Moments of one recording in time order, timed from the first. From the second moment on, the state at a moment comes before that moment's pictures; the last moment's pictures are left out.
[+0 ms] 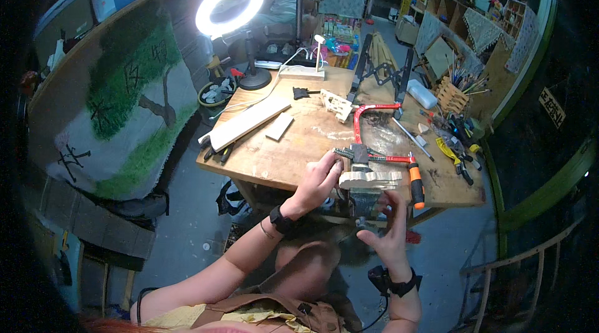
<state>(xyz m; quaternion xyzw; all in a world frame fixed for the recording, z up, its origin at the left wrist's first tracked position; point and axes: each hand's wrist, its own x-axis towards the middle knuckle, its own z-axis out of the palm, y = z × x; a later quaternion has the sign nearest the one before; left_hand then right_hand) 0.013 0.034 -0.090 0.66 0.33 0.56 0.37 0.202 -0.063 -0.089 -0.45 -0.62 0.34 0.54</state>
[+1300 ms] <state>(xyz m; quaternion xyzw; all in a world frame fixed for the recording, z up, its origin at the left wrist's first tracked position) 0.016 0.039 -0.094 0.66 0.35 0.57 0.33 0.159 -0.048 -0.061 -0.48 -0.53 0.48 0.51</state>
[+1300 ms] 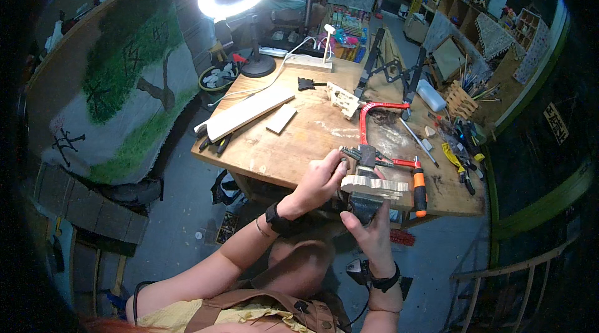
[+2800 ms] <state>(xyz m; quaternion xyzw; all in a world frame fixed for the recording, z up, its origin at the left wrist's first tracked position) 0.010 0.042 -0.085 0.62 0.35 0.52 0.47 0.168 -0.049 -0.055 -0.52 -0.53 0.52 0.42</state>
